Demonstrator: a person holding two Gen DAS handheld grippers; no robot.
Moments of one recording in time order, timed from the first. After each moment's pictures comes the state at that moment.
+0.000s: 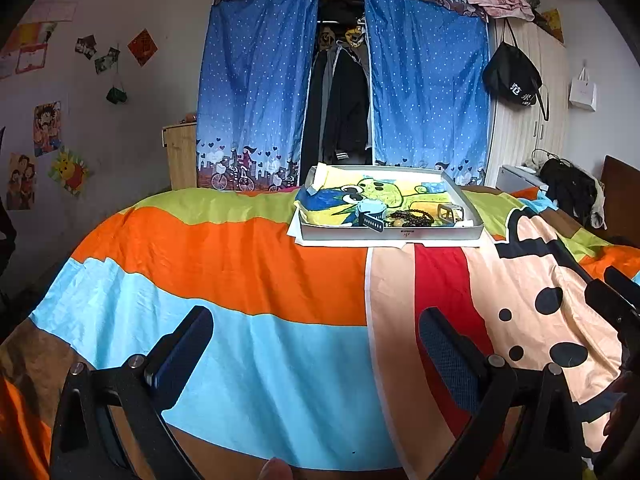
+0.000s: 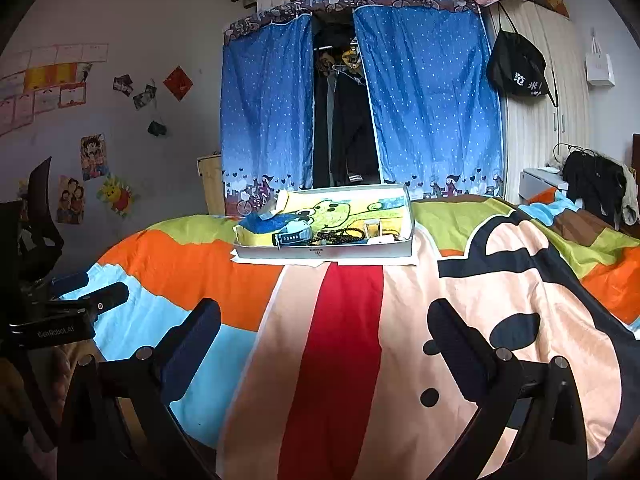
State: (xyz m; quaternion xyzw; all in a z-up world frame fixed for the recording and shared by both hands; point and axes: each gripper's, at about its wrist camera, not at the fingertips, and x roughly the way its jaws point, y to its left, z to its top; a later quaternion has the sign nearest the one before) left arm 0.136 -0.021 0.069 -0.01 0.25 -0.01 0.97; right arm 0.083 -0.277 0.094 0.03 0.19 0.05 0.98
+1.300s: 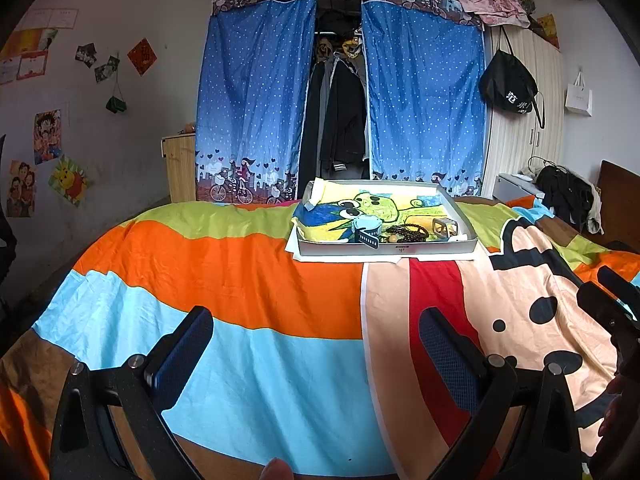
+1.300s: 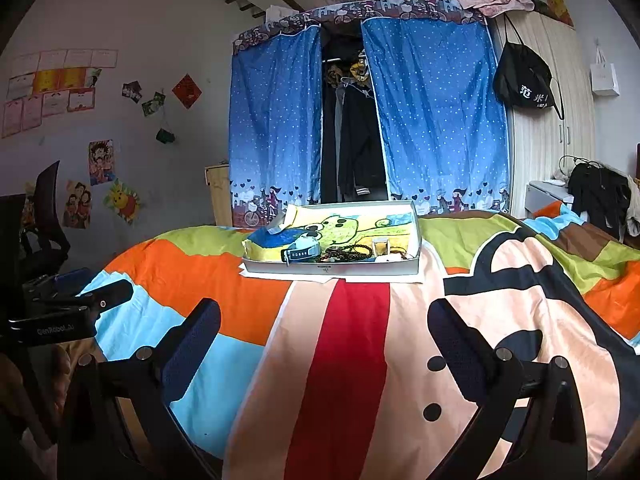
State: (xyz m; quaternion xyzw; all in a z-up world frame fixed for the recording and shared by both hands) left arm 0.131 -0.021 0.087 -0.01 0.24 -0.02 0.97; right arm 0.082 -0.273 0.111 0.03 0.17 0.06 0.98
